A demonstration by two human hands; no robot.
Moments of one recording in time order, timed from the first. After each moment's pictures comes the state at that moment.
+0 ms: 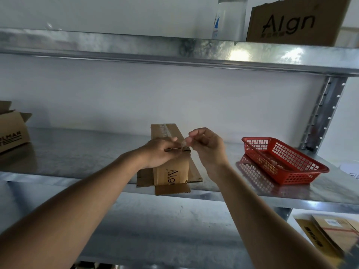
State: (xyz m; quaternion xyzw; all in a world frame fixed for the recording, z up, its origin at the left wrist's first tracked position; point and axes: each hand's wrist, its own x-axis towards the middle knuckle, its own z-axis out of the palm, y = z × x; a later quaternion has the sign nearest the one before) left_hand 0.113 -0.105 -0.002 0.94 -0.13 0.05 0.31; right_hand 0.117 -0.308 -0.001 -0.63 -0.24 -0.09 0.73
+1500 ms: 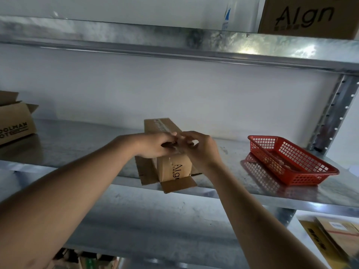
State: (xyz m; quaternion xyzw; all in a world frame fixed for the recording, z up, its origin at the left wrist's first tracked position) left_hand 0.107 -0.083 0.024 0.97 -0.17 -0.03 0.18; right_hand 0.127 -0.286 -0.013 -0.82 -0.25 -0.18 0.48
